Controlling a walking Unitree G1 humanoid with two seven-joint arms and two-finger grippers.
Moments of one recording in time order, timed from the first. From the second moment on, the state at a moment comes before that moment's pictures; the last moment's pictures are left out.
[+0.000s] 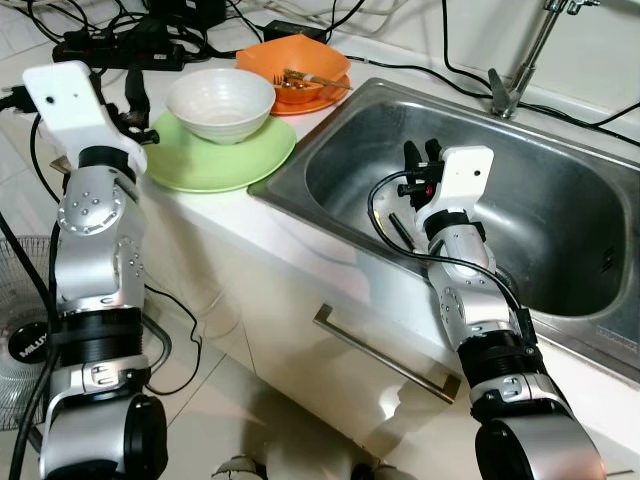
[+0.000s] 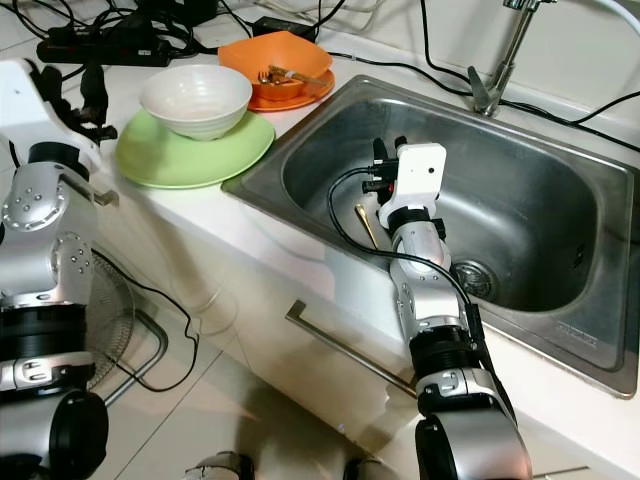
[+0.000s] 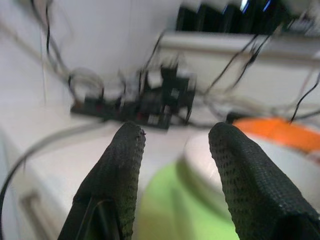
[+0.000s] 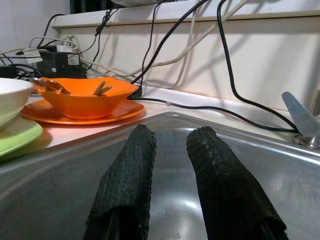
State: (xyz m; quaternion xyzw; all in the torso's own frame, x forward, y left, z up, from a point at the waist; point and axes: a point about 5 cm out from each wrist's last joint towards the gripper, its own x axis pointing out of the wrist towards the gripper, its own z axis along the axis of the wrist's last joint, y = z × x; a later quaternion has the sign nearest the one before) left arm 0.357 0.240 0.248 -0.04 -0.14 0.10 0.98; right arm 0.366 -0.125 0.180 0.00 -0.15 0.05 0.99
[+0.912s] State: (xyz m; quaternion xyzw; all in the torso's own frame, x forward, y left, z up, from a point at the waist) left arm 0.396 0.227 0.235 -0.15 -0.07 0.06 0.98; right arm 0.366 -0.122 0.179 0.00 -0.15 0.06 0.99
